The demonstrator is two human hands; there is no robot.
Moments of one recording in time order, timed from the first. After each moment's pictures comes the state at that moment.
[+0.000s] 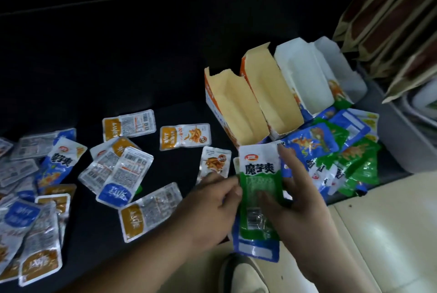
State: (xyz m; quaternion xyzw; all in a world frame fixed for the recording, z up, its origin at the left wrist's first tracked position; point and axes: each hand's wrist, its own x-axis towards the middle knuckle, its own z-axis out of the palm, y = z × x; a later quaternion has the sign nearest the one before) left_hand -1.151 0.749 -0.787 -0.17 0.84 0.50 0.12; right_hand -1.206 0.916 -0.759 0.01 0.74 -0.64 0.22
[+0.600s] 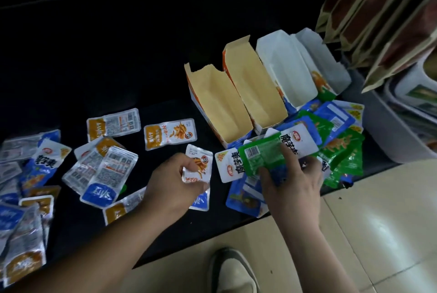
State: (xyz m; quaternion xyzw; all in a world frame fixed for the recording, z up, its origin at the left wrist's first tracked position) left_hand -1.168 0.731 -0.793 -0.34 0.84 0.42 0.07; right_hand -1.244 0.938 -0.824 0.00 0.96 -0.29 0.02
